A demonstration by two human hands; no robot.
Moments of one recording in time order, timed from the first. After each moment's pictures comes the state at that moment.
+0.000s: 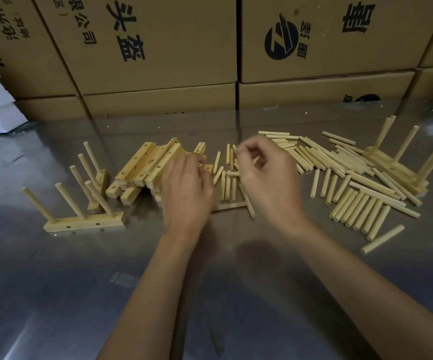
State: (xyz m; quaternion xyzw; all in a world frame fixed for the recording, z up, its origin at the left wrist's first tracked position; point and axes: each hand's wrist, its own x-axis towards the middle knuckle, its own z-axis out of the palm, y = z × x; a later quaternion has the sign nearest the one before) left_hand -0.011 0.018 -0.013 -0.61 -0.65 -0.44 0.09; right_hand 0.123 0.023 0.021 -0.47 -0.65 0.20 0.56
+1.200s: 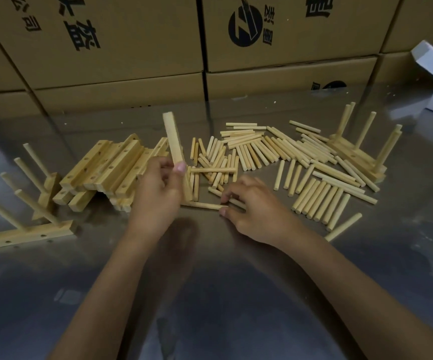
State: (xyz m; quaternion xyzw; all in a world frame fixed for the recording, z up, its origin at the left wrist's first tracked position) left_hand 0.012 0.014 -0.006 -0.55 -0.64 -0.48 -0.21; right_hand 0.197 0.039 -0.039 -0.49 -0.81 0.18 0.25
